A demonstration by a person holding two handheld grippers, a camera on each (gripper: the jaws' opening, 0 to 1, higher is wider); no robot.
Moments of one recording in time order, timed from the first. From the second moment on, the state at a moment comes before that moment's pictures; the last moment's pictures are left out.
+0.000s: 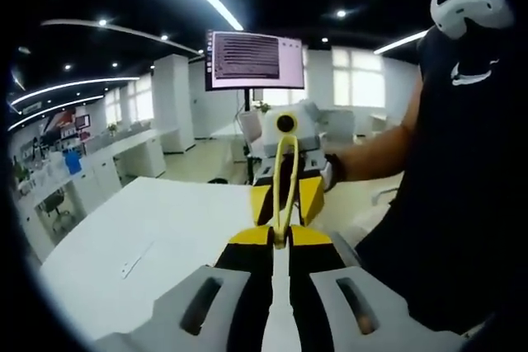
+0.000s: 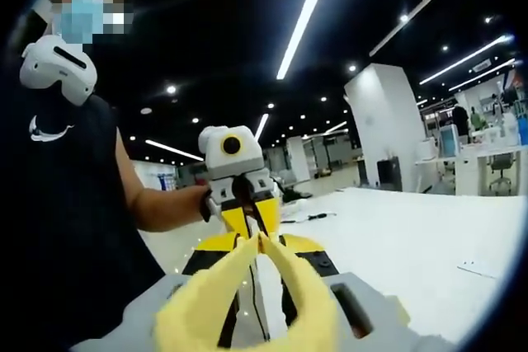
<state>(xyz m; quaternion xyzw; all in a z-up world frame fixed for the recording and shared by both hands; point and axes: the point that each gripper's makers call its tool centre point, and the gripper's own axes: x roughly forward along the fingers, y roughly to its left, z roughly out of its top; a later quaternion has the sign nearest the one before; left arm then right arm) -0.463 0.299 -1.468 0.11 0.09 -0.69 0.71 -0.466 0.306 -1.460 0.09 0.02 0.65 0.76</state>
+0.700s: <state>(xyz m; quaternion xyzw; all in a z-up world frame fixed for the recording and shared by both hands) -0.465 0.300 -1.467 0.11 0.09 -0.68 0.72 -0.465 0.306 -1.457 0.12 0.01 0.64 0.76</state>
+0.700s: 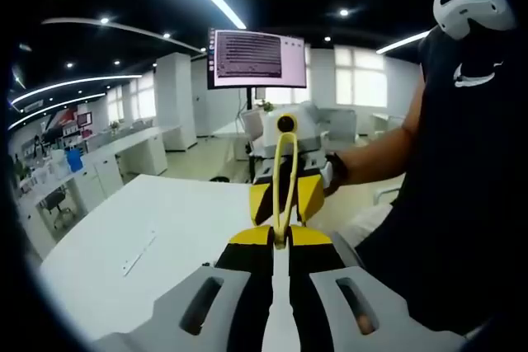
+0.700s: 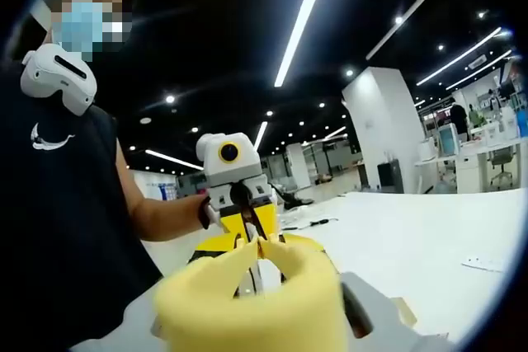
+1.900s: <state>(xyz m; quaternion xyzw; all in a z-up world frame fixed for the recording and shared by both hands) -0.466 0.298 -1.470 0.11 0.11 -0.68 0.72 -0.467 0.305 -1.459 0.08 0.00 0.65 0.76</state>
